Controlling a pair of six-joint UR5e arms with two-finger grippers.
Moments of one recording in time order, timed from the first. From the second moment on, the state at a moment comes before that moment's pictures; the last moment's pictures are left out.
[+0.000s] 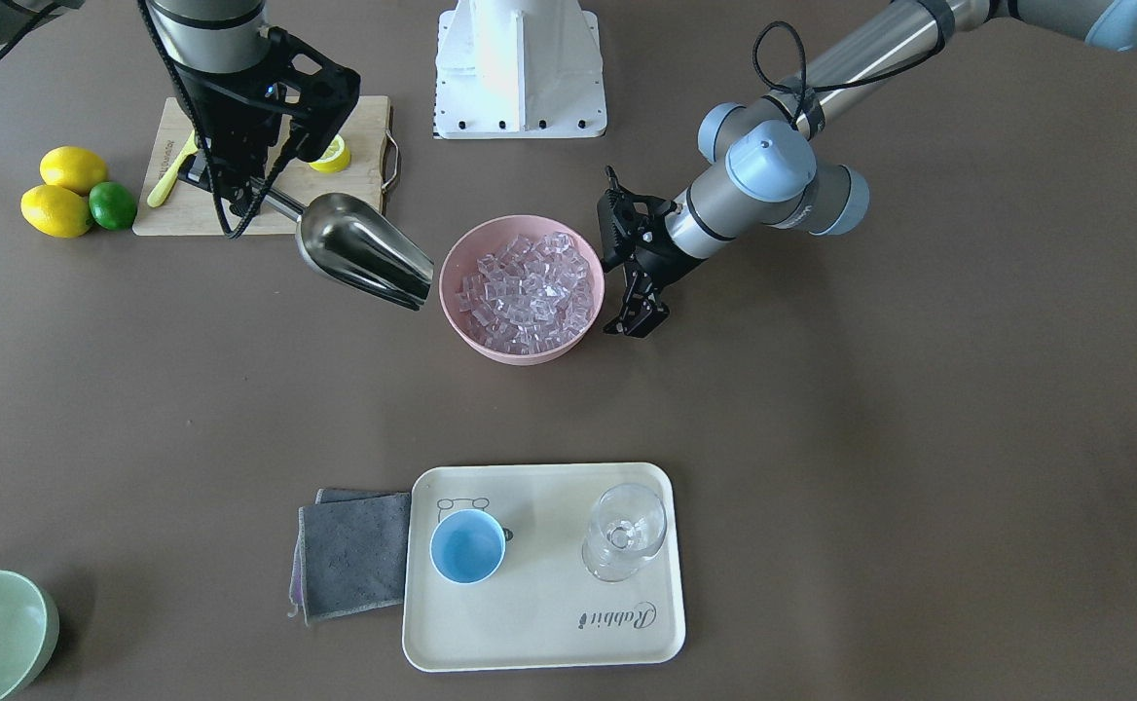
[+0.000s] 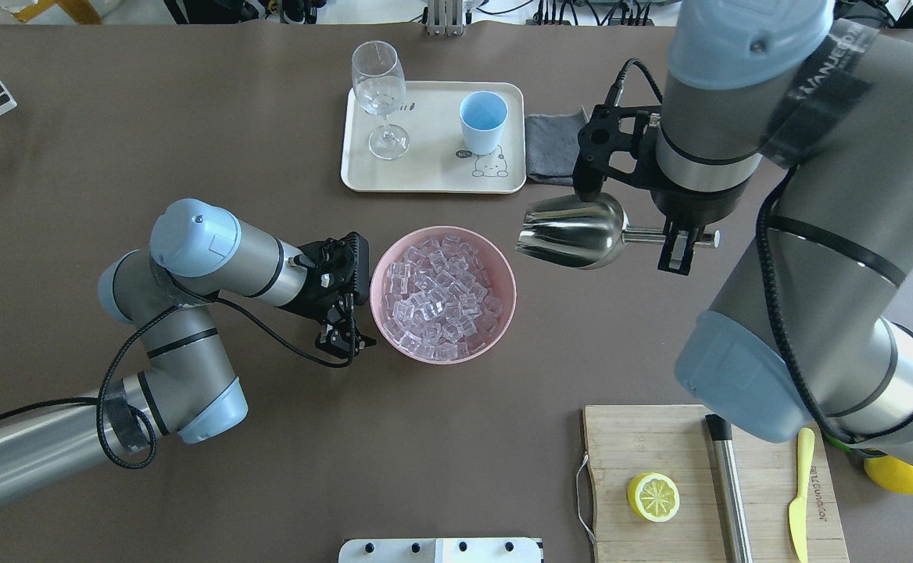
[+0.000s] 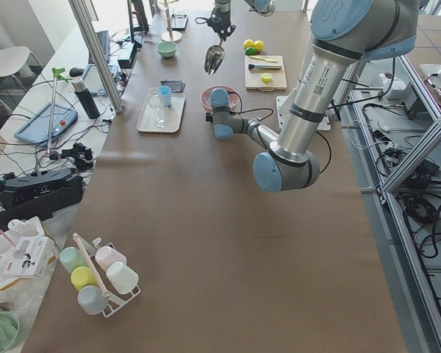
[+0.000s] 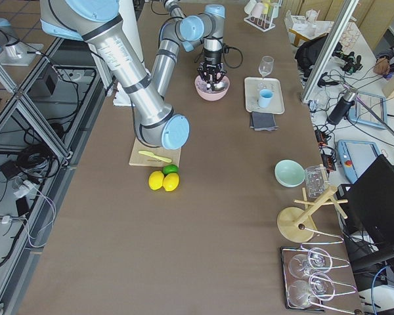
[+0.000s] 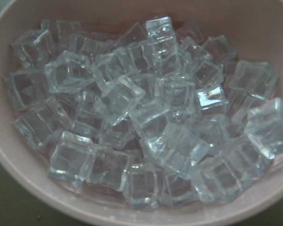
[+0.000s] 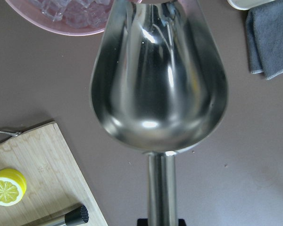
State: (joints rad) left arm -0.56 -2.08 -1.45 -2.43 -2.08 0.12; right arm 0.74 -0.89 2.12 -2.39 1.90 -0.31
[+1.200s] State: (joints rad) left arm -0.56 -2.08 -1.45 -2.44 -2.08 0.12; right arm 0.56 -0.60 1.87 -2.69 1.71 -0.33
